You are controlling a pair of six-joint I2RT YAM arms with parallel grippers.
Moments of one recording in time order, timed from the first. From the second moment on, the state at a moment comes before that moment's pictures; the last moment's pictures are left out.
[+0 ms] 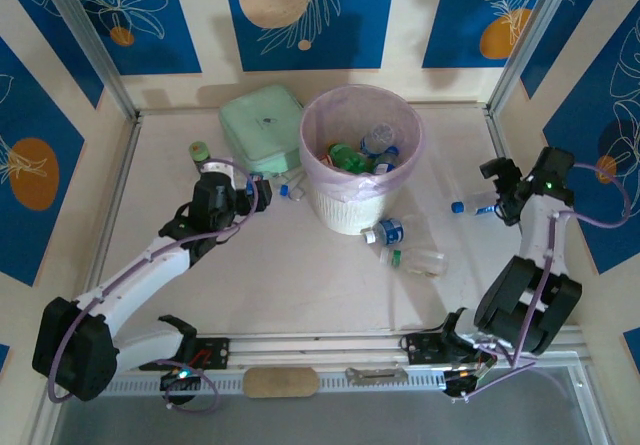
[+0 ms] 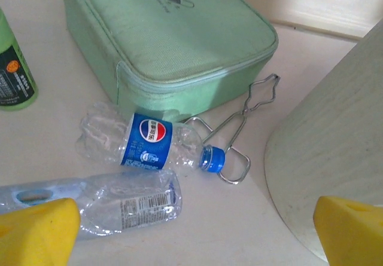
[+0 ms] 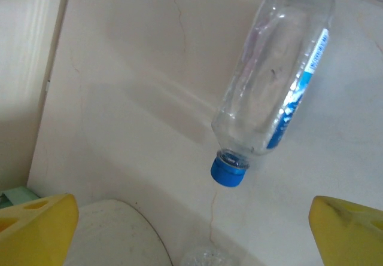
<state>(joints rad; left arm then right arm) -0.46 1.13 0.72 -0.11 -0.16 -0.45 -0.51 1.36 1.06 -0.66 -0.33 0.68</state>
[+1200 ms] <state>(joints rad) -0.42 1.08 0.64 -0.11 -0.11 -0.51 -0.41 1.89 1.28 -0.70 -0.17 0.74</state>
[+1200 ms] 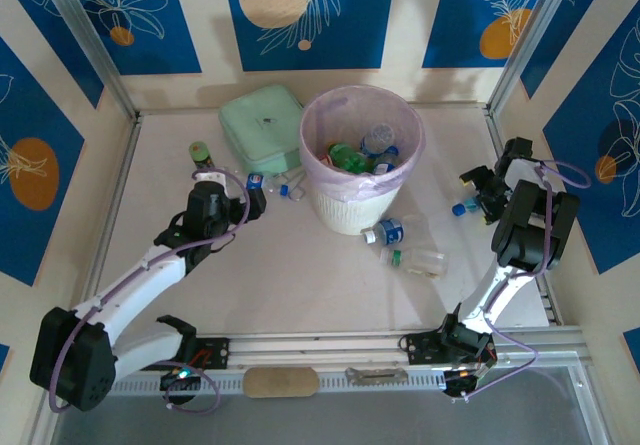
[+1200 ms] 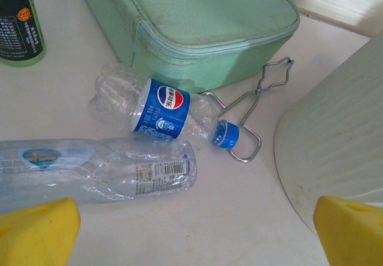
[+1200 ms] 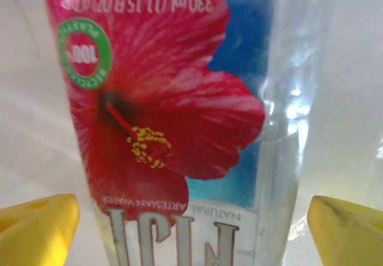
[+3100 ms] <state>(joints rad) -0.37 1.27 0.64 0.16 0.14 -0.78 0.25 1.44 1.77 -0.60 -0.33 0.50</state>
